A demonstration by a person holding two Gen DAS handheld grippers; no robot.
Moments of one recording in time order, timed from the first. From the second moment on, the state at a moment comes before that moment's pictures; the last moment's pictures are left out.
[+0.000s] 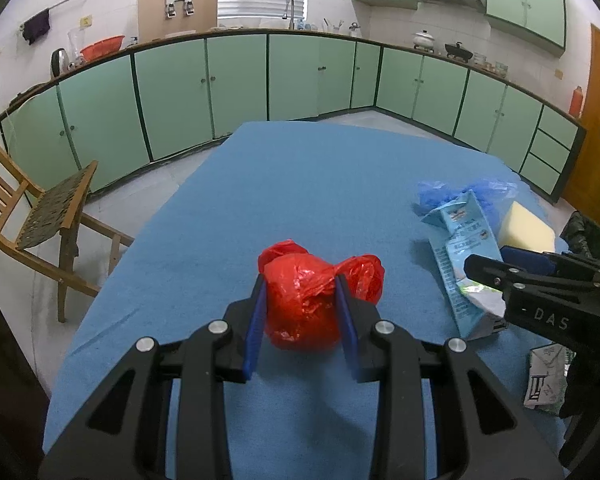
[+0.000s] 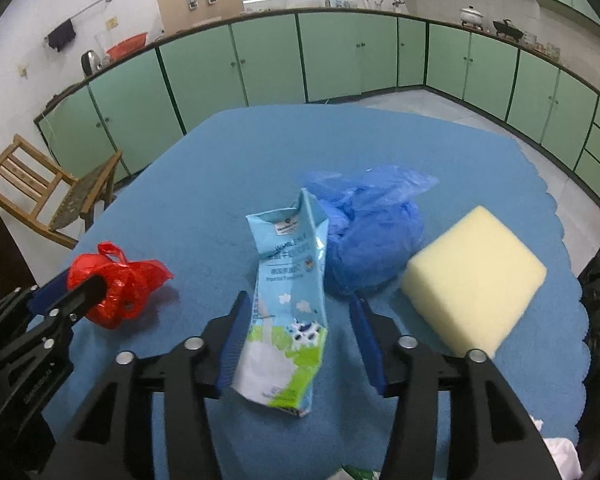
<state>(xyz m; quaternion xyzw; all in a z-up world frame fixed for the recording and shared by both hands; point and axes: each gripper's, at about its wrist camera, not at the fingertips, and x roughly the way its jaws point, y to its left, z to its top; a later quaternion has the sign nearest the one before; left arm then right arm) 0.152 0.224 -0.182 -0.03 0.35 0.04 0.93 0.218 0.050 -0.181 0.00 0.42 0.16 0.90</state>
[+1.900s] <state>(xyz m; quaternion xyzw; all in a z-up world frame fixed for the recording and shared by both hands) 0.141 0.031 -0.081 -0.01 0.26 -0.11 0.96 0.154 -0.140 -0.059 0.08 0.31 0.08 0.94</state>
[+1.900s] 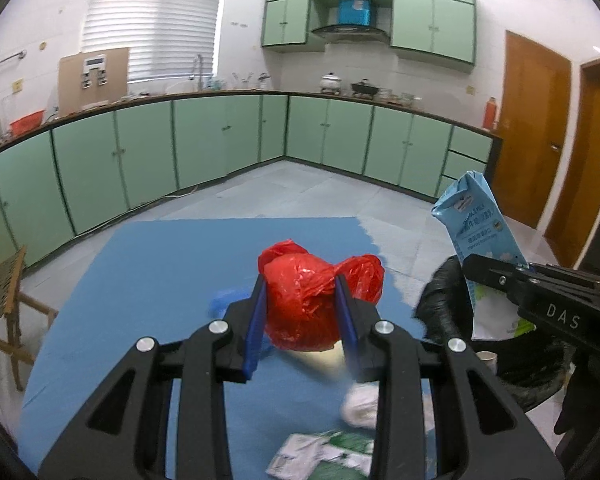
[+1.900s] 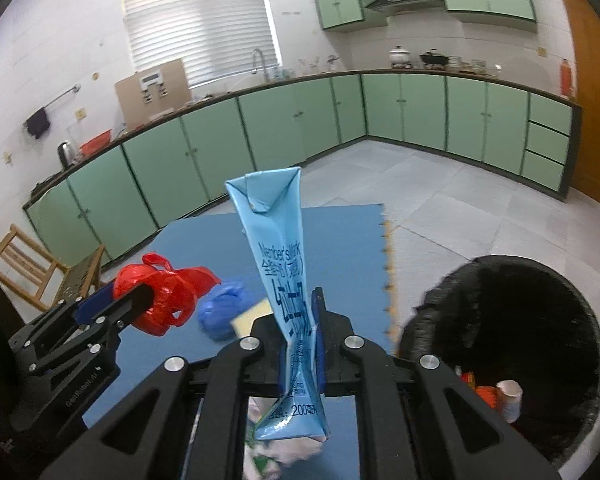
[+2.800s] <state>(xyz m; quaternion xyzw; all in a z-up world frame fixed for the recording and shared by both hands) 0.176 -0.179 -0.125 0.03 0.27 -0.25 0.93 0.131 -0.351 -0.112 0.11 0.33 -0.08 0.93</state>
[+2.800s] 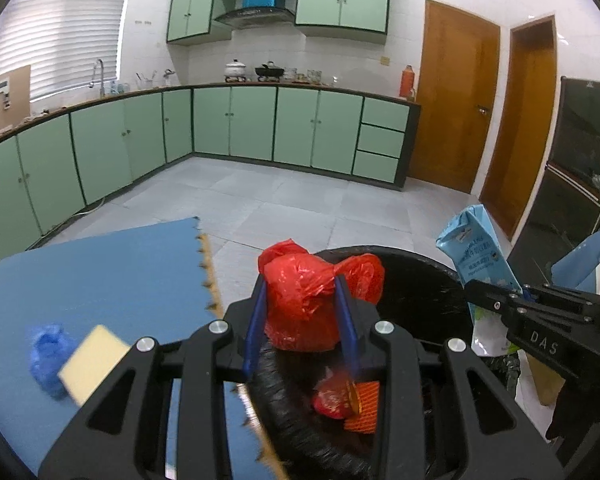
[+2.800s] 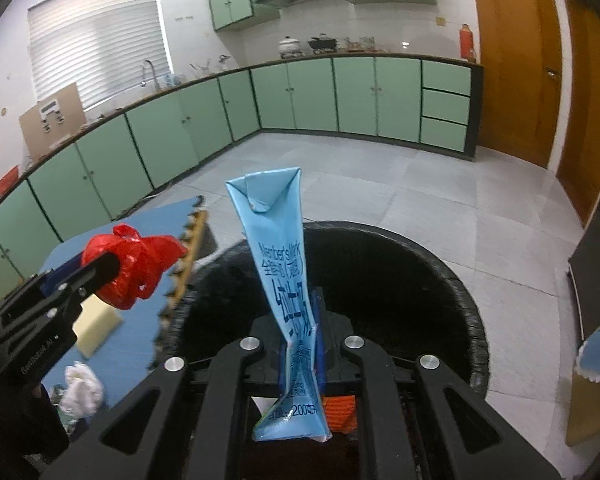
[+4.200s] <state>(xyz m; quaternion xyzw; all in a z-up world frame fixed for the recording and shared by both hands) 0.150 -0.064 -0.097 0.01 0.27 -0.18 0.95 0.099 -0.299 -0.100 0.12 0.30 -0.09 0.94</state>
